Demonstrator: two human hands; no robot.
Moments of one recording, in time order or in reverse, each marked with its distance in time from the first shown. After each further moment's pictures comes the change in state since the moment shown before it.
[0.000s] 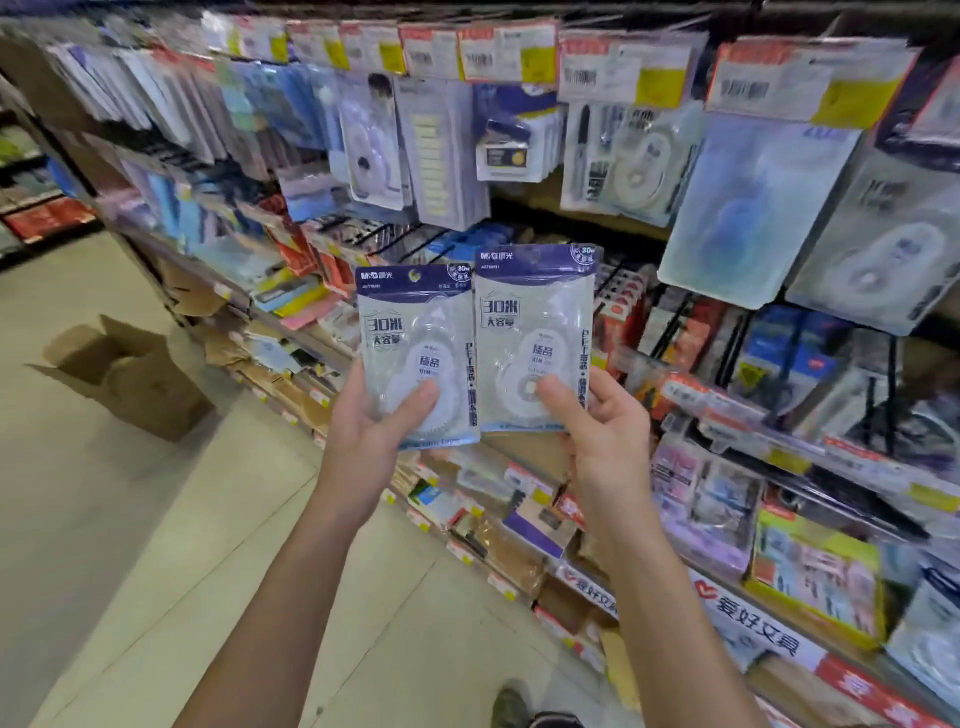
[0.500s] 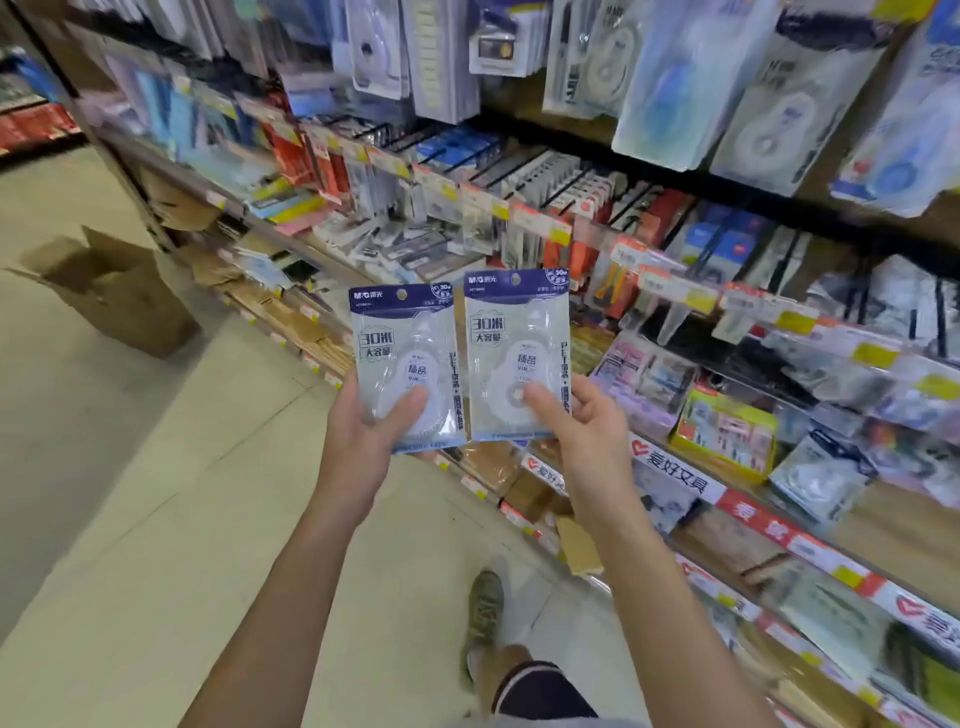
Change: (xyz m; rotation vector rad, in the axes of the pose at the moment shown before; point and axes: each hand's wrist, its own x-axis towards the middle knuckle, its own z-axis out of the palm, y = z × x) left_hand -0.195 -0.024 -0.003 -0.013 0.101 -0.139; right_hand -0.178 0.013 -0.054 -0.155 -0.019 0.163
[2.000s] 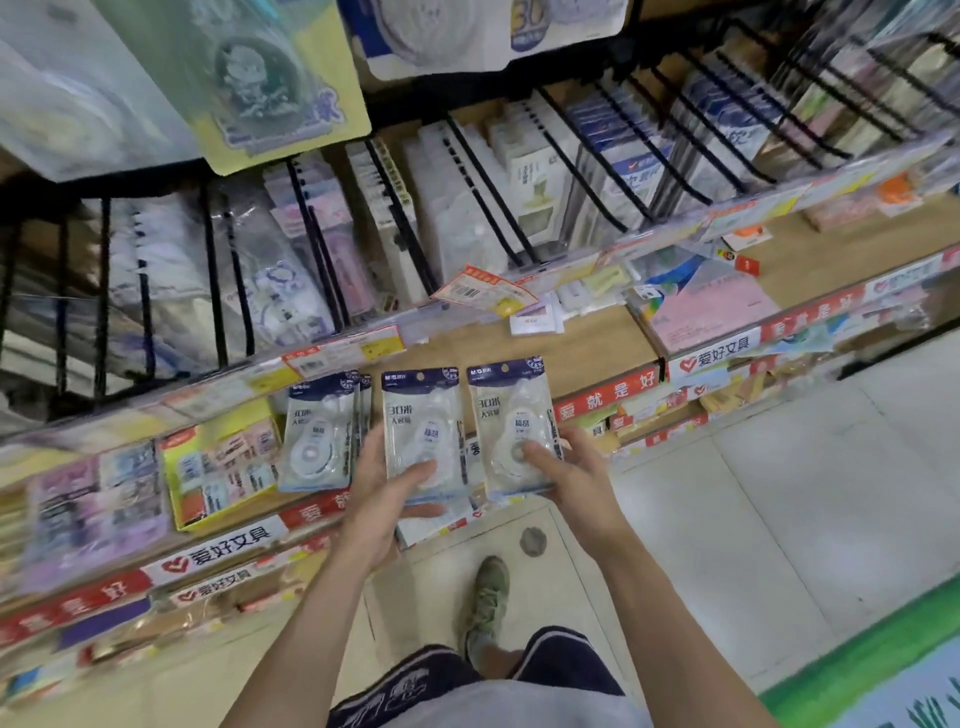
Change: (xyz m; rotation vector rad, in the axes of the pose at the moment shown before) left_hand -0.106 -0.236 0.521 0.309 -0.902 -0.668; right_hand -0.151 0.069 -0.526 0.336 0.961 0.263
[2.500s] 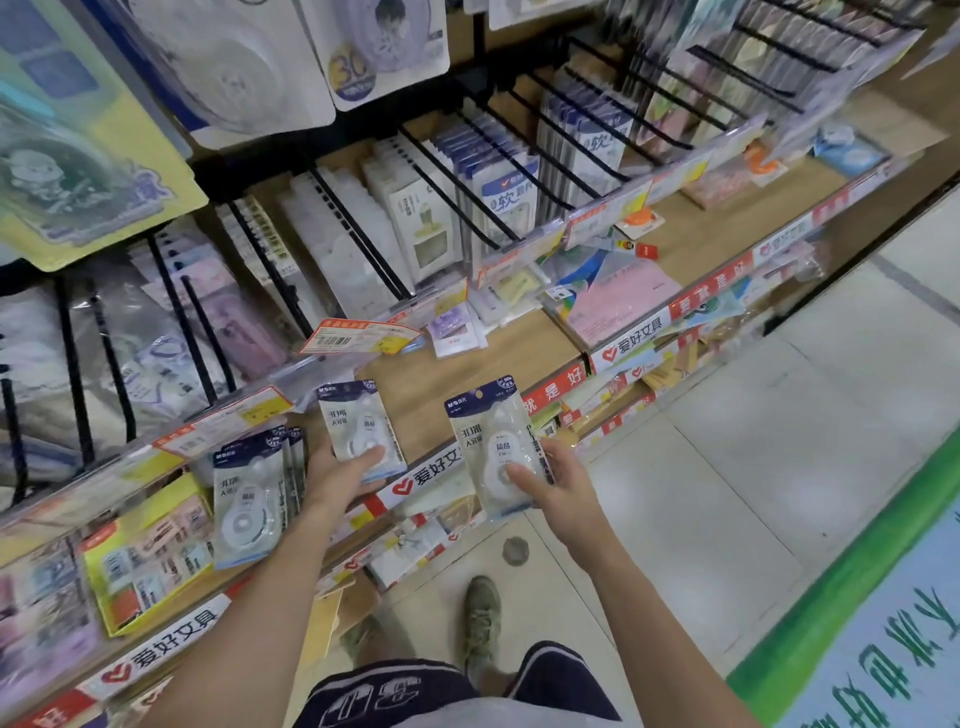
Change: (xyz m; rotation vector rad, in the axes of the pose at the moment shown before) left_hand 0.098 0.002 0.026 0.382 0.123 -0.083; right_hand -0.011 -0.001 -0.052 -0.096 0.173 -0.156
